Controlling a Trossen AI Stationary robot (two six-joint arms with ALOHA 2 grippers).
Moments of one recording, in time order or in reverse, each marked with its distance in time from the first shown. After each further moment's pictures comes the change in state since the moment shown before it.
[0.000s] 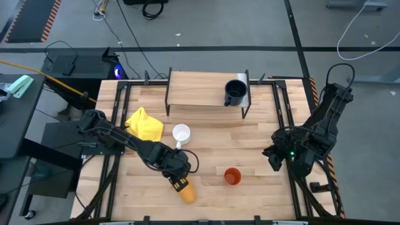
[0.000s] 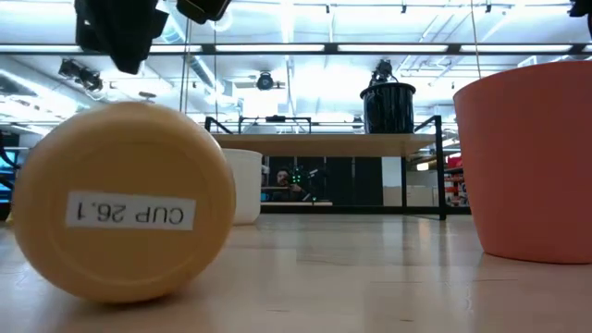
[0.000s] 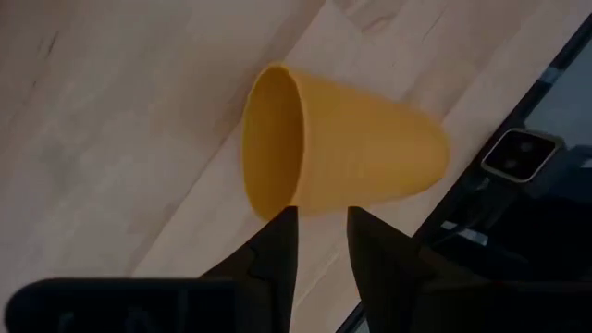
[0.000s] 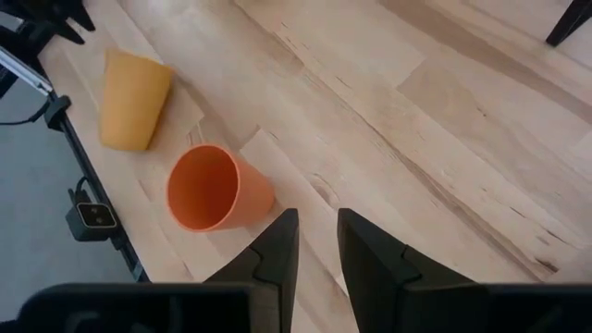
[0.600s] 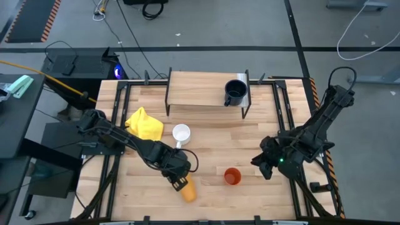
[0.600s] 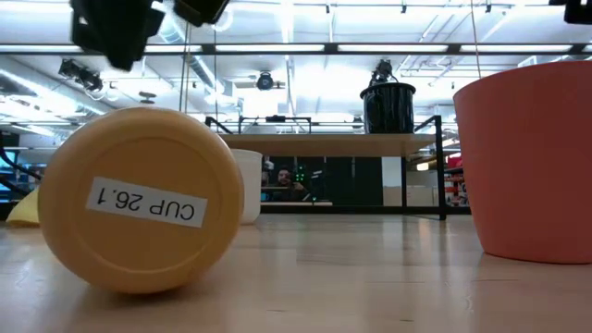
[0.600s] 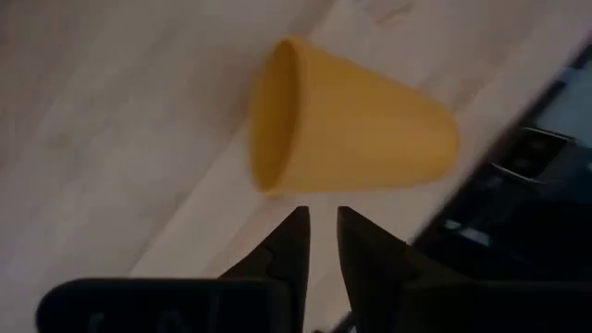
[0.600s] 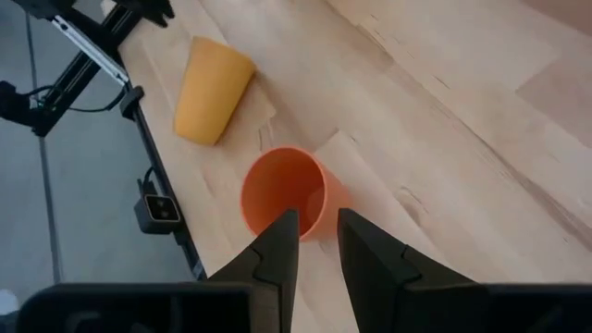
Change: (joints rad) left arm 0.011 -0.002 0.000 -0.023 0.022 -0.007; right arm -0.105 0.040 -0.101 0.396 -0.067 -0.236
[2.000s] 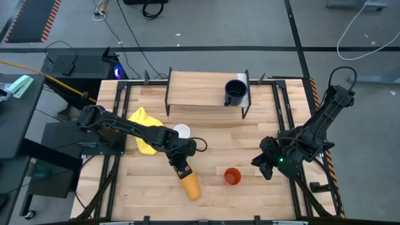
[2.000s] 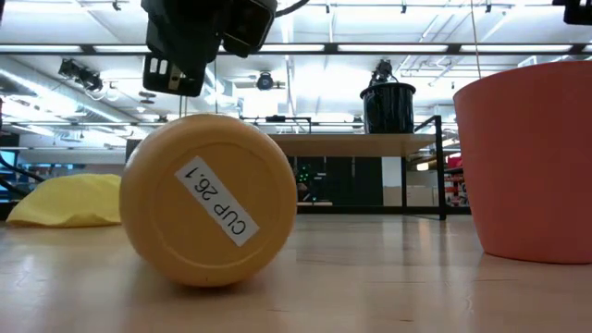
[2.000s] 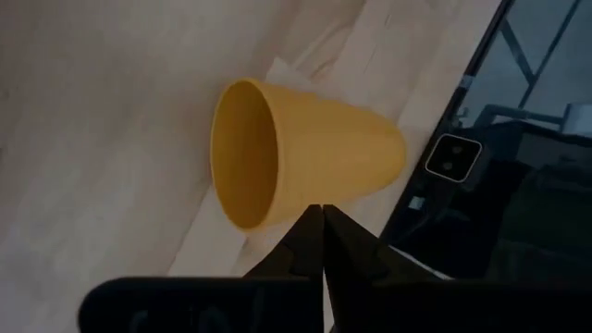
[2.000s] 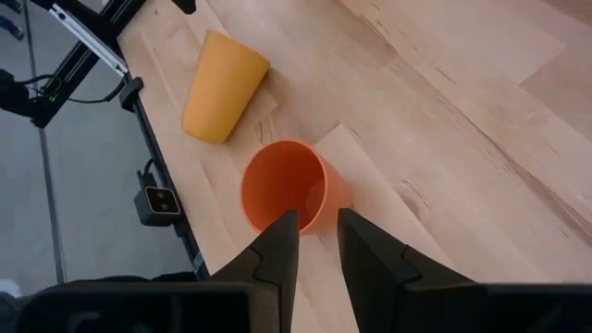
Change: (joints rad) left arm 0.182 -0.029 -0.105 0.212 0.213 0.271; right arm -0.009 -0.003 0.000 0.001 -0.031 -0.015
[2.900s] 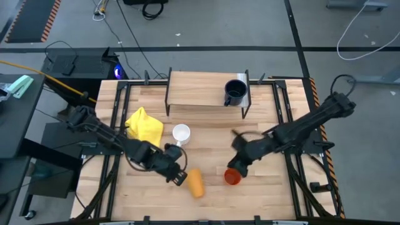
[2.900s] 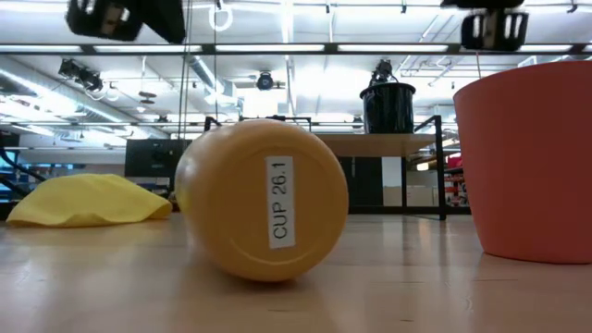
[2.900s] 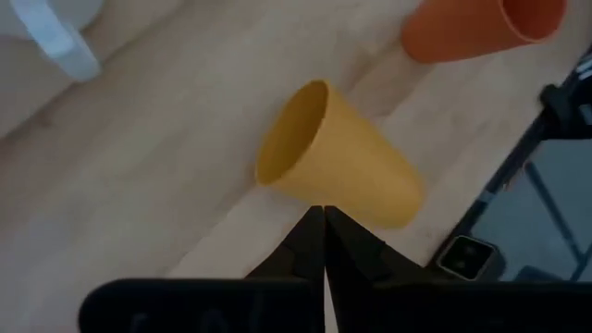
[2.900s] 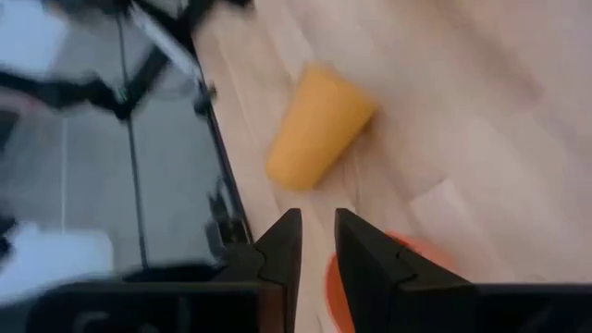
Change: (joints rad) left arm -0.255 -0.109 0.000 -0.065 -0.548 -0.460; right arm -0.366 0.195 0.001 0.445 -0.432 -0.349
